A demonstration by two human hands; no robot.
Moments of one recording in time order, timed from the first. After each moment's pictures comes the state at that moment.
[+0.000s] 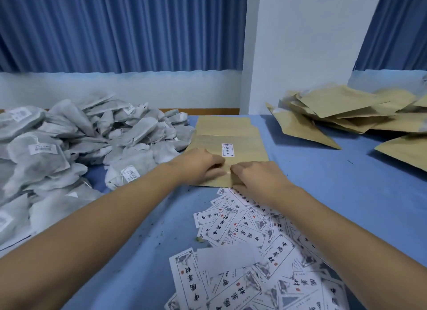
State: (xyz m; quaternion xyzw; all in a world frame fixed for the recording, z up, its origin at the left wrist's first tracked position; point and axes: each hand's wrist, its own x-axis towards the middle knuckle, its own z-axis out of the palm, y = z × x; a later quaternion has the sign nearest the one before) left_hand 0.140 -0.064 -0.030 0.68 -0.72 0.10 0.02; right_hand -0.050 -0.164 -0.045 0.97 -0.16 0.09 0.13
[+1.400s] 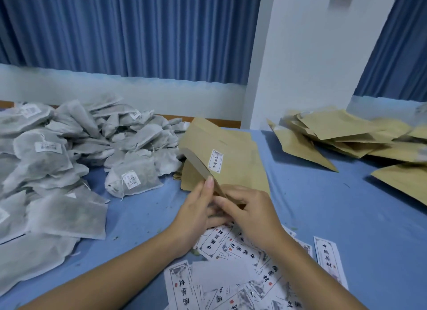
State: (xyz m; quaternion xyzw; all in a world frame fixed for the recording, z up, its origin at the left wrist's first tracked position) left_hand 0.044 -0.002 -0.075 0.46 -0.33 -0.40 0.72; right_hand -0.074 -0.103 -0.051 0.87 -0.11 0.30 -0.37
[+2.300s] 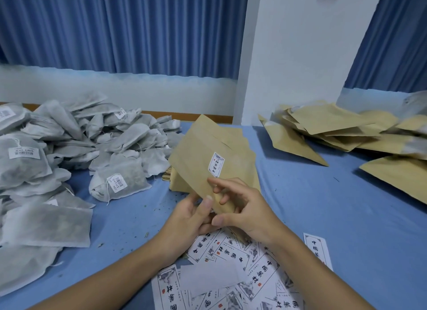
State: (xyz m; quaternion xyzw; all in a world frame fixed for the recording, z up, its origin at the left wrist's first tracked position) left_hand 0.031 0.012 -0.067 0.48 -0.41 -0.38 0.68; right_hand -0.083 -0.124 -0.053 0.80 -0.06 0.26 -0.54
